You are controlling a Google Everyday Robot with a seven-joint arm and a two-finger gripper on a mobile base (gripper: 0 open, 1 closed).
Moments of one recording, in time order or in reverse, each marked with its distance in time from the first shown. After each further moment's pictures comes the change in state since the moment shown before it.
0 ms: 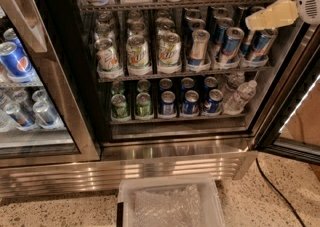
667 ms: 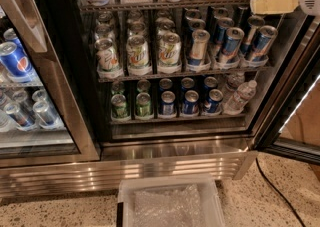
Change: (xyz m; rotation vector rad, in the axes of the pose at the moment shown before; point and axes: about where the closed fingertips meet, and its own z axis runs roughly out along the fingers) arm -0.019 -0.031 0.004 0.165 -0.087 0.100
